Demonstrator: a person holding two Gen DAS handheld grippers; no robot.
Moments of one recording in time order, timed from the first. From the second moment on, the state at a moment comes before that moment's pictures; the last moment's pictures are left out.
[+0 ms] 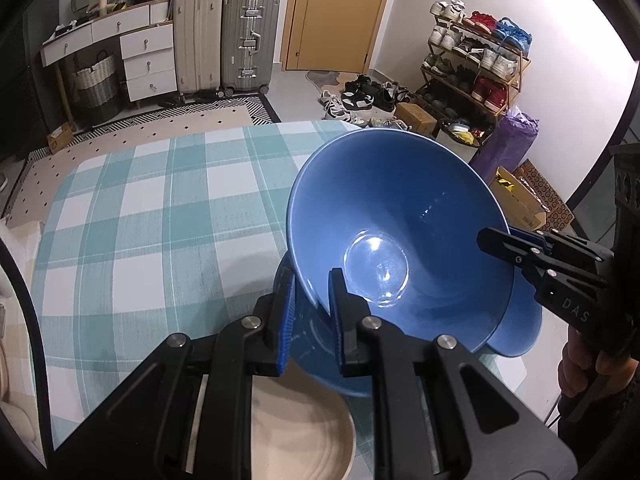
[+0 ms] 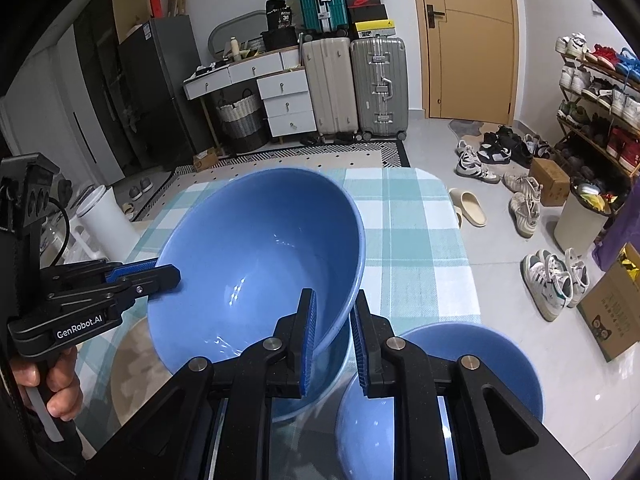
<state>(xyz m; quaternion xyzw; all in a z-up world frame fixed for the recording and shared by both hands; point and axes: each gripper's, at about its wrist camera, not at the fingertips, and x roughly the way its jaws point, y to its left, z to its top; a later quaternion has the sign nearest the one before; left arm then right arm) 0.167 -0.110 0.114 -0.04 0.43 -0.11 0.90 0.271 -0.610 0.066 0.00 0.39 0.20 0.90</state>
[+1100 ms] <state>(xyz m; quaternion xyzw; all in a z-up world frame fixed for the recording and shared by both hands) 0.159 -0.105 0.058 -0.02 0.45 -0.08 0.89 0.259 -0.584 0.011 -0.04 0.42 0.19 0.89</state>
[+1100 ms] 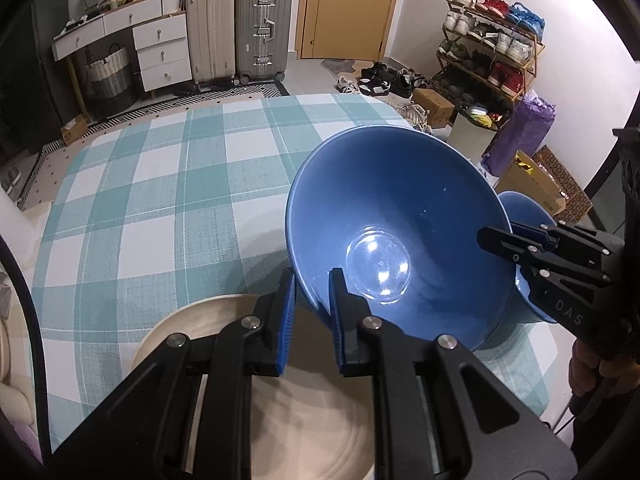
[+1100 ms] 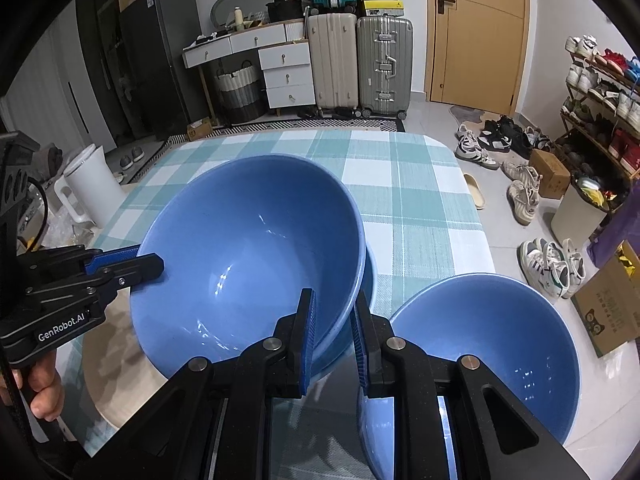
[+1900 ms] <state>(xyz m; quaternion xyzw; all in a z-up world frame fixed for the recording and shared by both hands) 0.174 -0.125 0.038 0.03 0.45 -0.06 0.89 0.260 -0.575 -0.002 -0.10 0.41 0.15 0.90</state>
